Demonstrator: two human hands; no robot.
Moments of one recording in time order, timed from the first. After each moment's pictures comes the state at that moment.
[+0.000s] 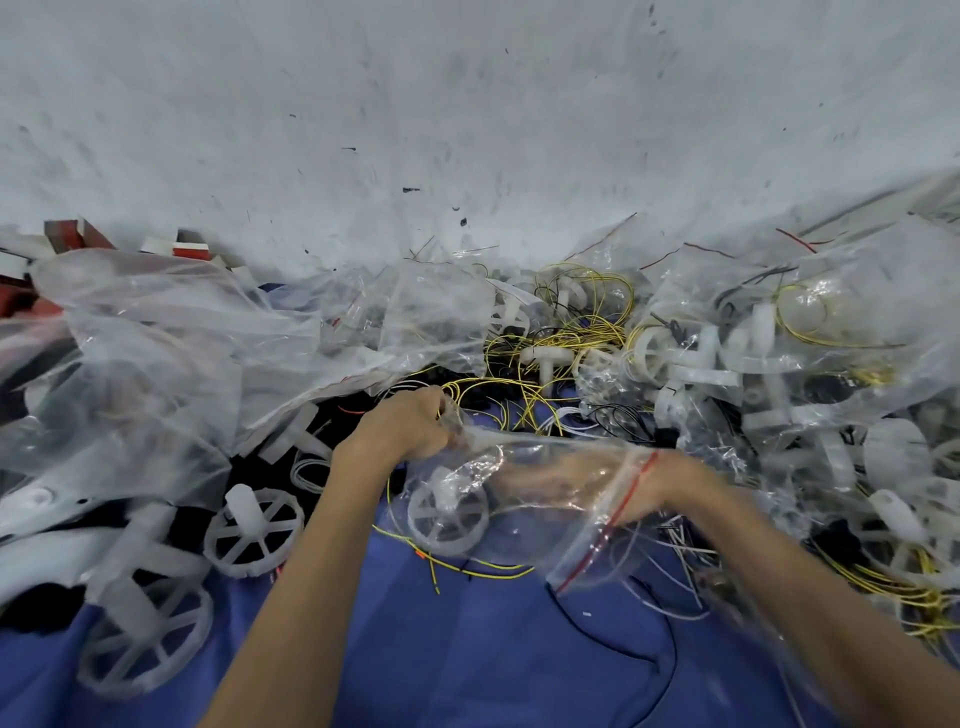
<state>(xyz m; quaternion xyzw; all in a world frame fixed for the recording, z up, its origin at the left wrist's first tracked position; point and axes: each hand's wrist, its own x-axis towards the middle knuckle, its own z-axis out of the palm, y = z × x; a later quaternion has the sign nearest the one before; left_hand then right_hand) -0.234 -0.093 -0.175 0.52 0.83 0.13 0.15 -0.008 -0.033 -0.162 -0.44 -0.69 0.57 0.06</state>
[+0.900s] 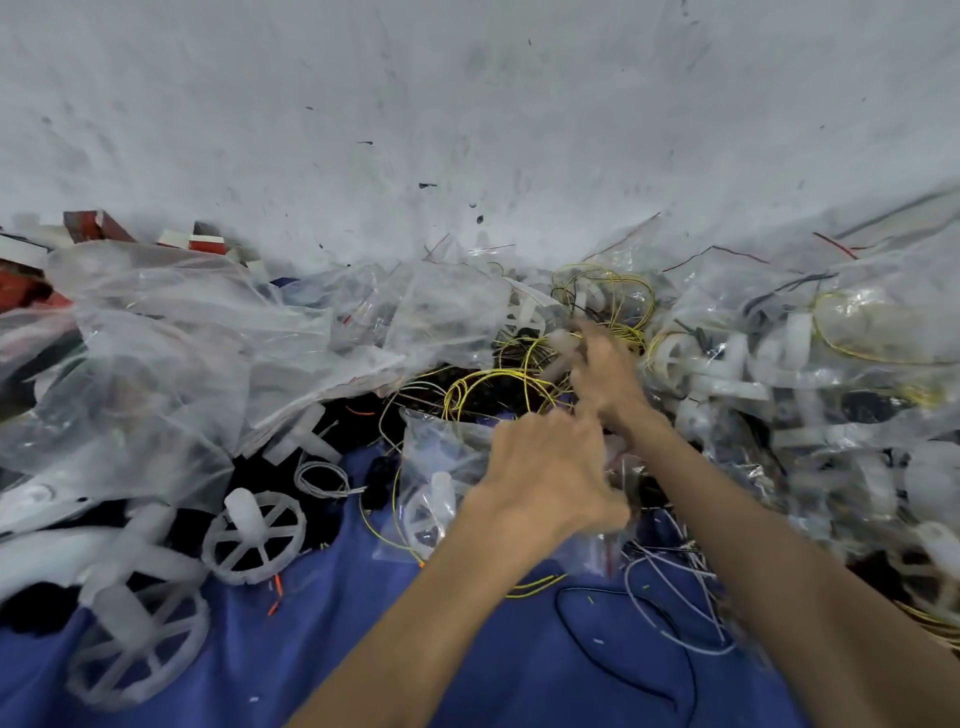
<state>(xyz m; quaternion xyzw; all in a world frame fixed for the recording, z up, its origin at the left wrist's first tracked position) -0.106 -0.094 -0.151 0.61 0.78 0.10 -0.05 -0.095 0.087 -0.189 -0.38 -0.84 0.20 0.33</state>
